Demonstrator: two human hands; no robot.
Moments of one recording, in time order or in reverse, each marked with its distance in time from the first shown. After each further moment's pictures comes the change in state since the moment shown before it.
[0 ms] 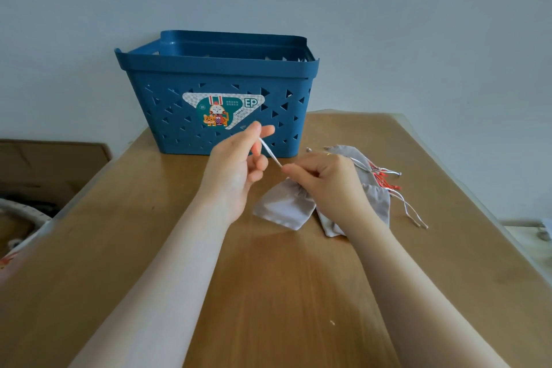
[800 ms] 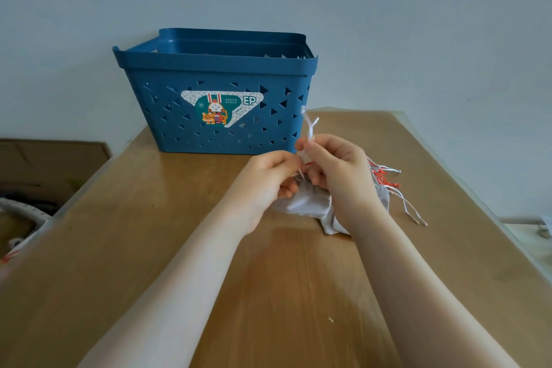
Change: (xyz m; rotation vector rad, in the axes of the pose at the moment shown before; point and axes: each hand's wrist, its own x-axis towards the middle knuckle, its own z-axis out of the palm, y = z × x) left_hand -0.011 -0.021 0.013 0.386 -0.281 -0.033; right_hand -0.005 -0.028 -0.016 0.744 0.129 0.375
